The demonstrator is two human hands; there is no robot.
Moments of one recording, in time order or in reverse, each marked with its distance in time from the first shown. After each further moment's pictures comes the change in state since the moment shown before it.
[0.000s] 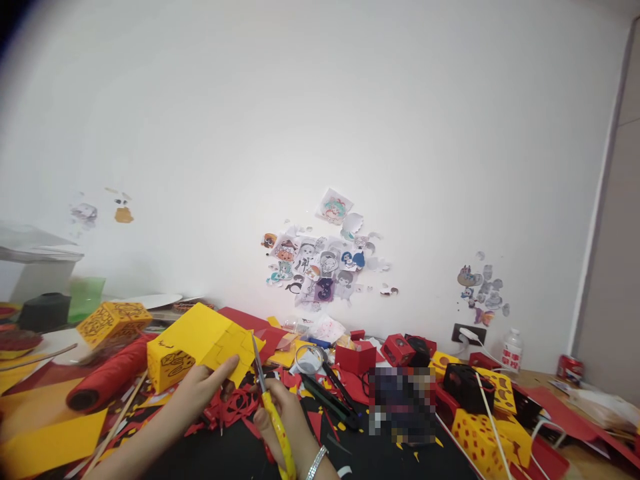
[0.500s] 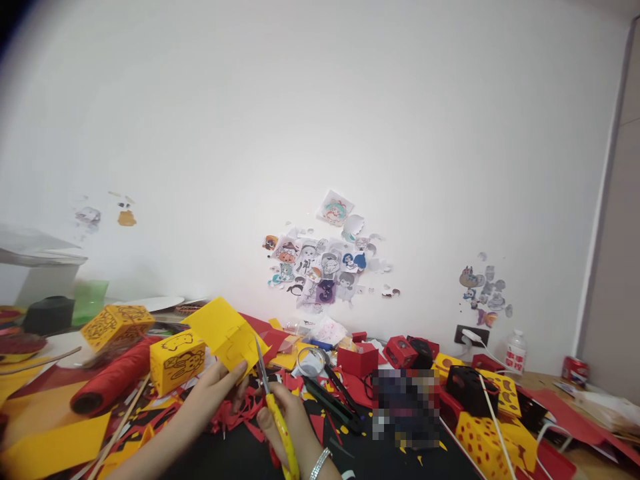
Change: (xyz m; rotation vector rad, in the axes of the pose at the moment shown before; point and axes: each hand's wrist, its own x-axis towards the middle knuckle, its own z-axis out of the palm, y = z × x) left_hand 0.012 -0.027 0.019 -0.304 -0.235 0.024; right_hand 0.004 0.003 -0.002 -0.087 0.042 -0.043
